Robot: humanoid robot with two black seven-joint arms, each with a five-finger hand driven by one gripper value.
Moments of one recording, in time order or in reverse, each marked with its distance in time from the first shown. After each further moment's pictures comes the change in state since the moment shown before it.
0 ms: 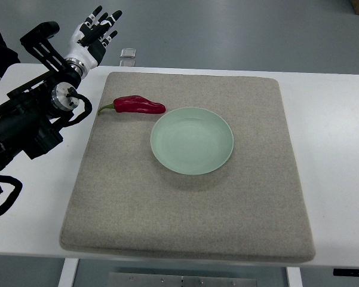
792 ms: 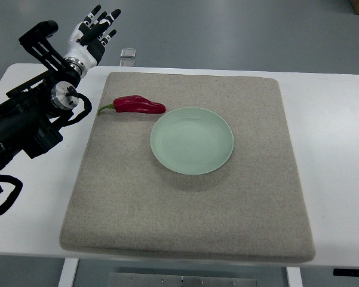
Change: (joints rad) left arm -0.001 0.001 -0.014 0.003 -0.002 0.001 0.000; right arm 0.000 0.000 0.000 0.000 0.000 0.000 0.000
